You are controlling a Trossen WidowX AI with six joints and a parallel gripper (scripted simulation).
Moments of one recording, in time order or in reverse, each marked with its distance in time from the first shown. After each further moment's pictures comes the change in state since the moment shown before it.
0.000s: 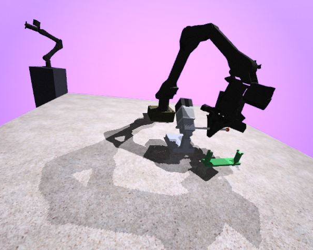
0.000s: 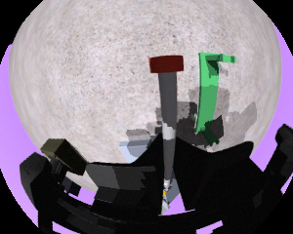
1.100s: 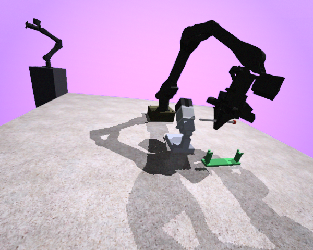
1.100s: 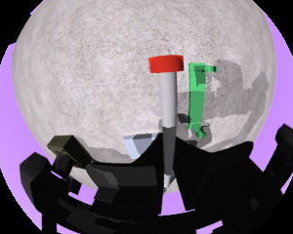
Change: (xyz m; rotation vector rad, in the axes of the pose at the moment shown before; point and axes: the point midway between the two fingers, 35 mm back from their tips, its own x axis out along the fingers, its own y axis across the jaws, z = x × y) arm -0.035 -0.003 0.007 -0.006 0.004 -0.004
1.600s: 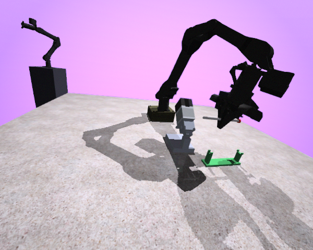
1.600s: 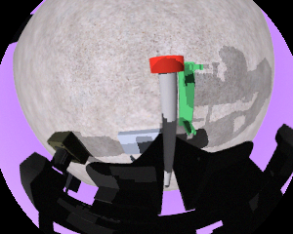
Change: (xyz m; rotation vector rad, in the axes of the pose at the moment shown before) arm -0.013 -0.019 -0.004 -0.008 0.006 0.006
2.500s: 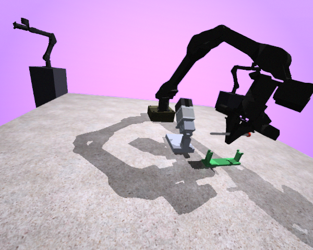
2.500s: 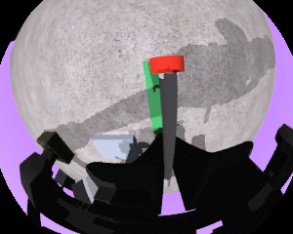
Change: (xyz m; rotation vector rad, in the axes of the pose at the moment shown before) arm 0.023 -0.062 0.000 -0.029 0.003 -0.009
